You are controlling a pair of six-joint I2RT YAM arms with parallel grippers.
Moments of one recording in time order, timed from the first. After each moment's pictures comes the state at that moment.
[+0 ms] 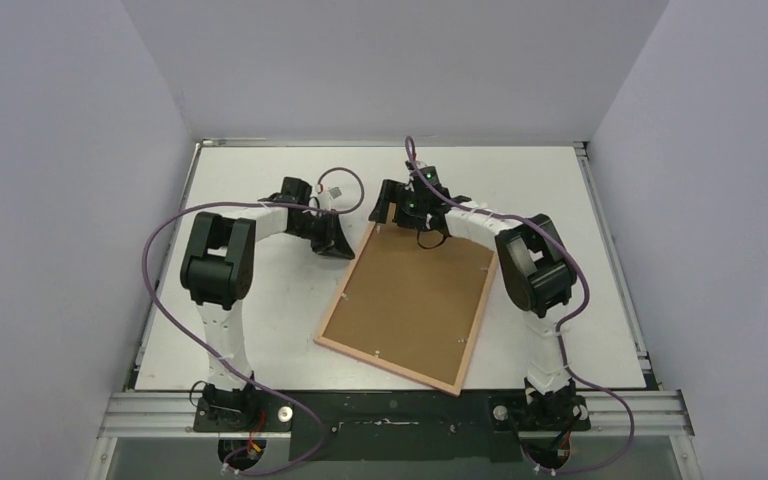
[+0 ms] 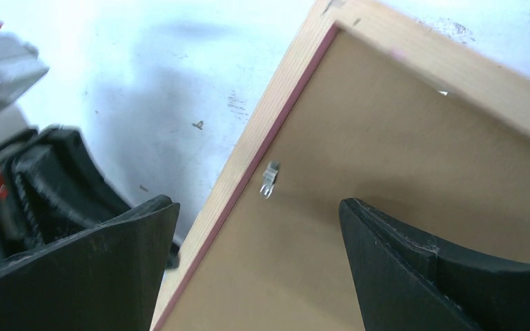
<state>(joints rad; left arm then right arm) -0.22 2.12 1.38 -0.42 0.79 -0.27 0.51 2.07 1.44 -0.05 -0.22 0.59</state>
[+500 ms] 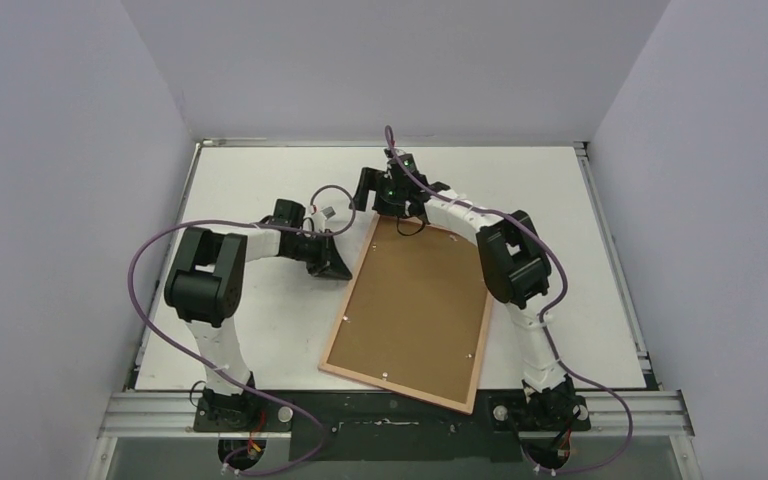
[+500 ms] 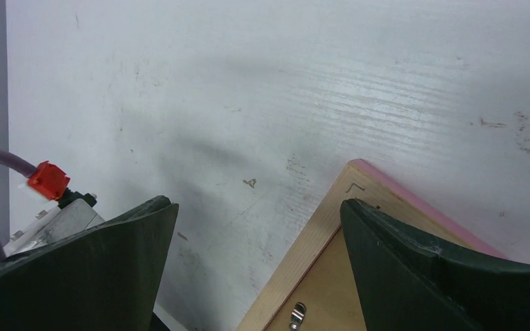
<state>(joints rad) -0.23 1.92 1.04 -0.27 0.83 -0.36 0.56 2.24 1.73 -0.14 -0.20 0.61</state>
